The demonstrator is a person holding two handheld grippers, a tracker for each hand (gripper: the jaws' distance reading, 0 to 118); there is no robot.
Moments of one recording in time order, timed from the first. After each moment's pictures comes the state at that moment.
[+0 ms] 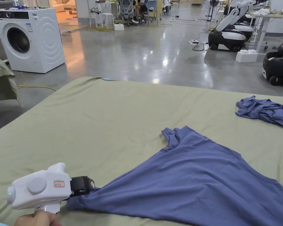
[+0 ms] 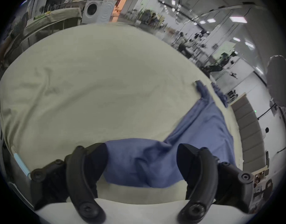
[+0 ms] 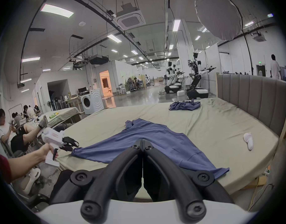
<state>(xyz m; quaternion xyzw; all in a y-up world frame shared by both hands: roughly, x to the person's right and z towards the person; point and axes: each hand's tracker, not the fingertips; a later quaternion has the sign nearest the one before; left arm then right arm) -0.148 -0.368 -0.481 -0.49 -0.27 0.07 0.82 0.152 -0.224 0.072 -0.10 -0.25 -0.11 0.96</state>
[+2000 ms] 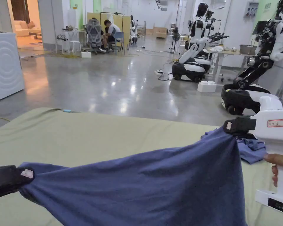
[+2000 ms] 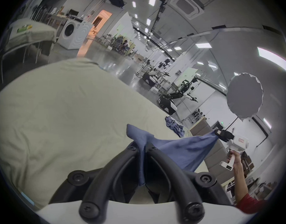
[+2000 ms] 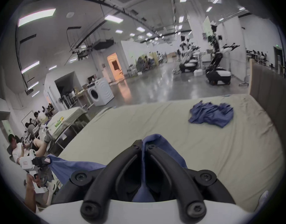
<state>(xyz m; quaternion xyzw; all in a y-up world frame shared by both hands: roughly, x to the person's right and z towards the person) -0.122 -0.178 -0.508 -0.32 -0.42 0.19 0.82 0.449 -0.076 -0.207 -0.18 -0.17 -0.18 0.95</state>
